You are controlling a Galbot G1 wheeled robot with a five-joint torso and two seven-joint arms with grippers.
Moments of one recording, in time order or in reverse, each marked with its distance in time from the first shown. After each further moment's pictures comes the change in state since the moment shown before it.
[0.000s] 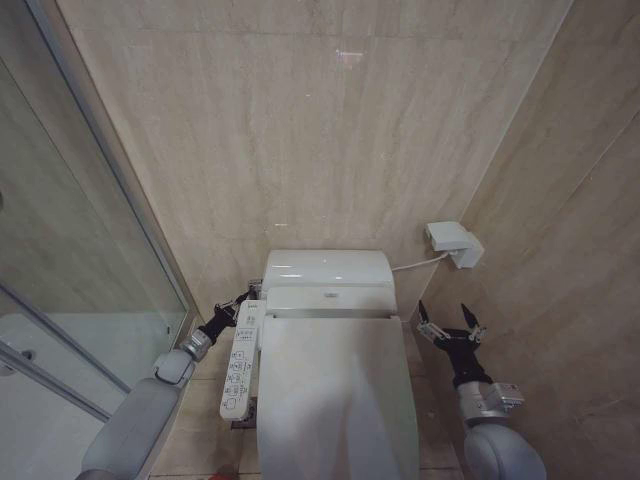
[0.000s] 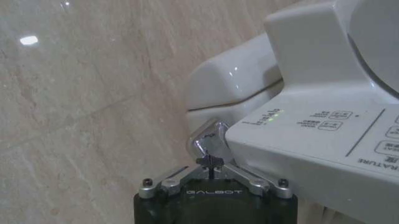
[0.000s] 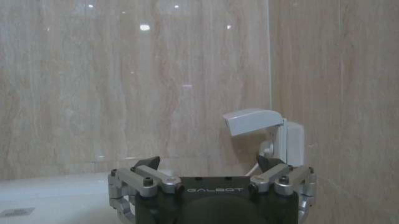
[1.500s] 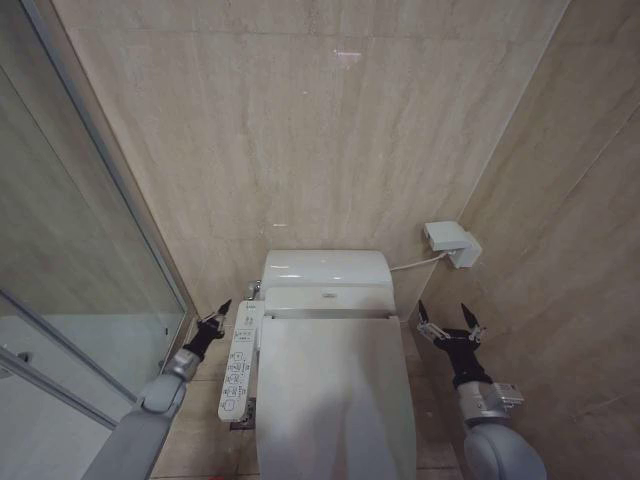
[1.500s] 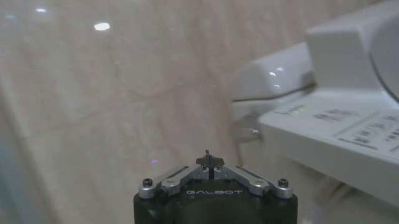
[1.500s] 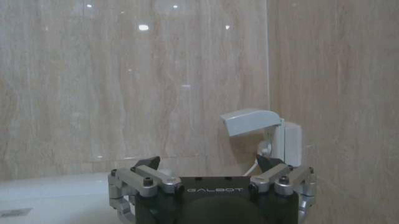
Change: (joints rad) left arm 0.257 -0.028 -0.248 -0.220 -0.019 0.060 -0.092; right arm 0.000 0.000 0.000 0.000 0.000 0.000 0.000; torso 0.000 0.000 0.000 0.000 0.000
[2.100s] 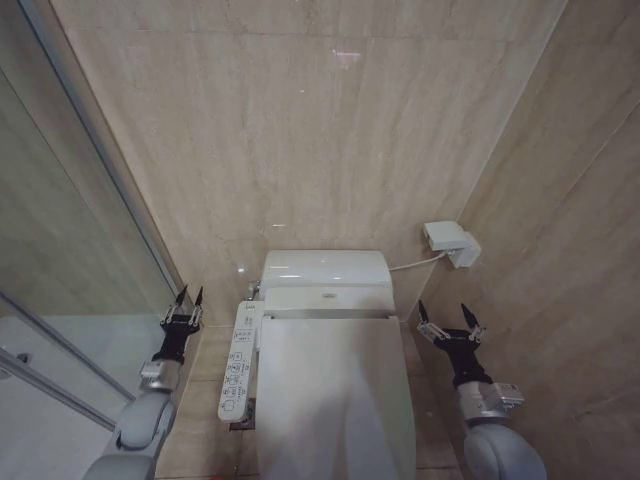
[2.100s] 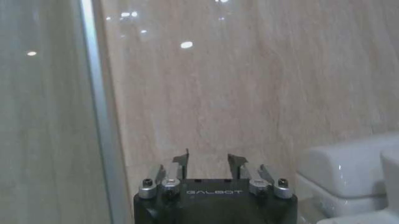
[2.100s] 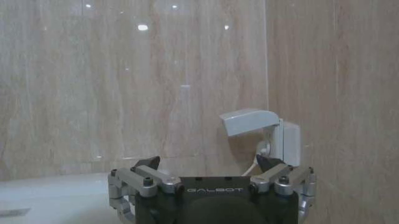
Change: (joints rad) left arm 0.281 -0.062 -0.161 -0.506 -0.099 0.205 -0.243; right arm 0.000 0.000 0.000 0.000 0.000 0.000 0.000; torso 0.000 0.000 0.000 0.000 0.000
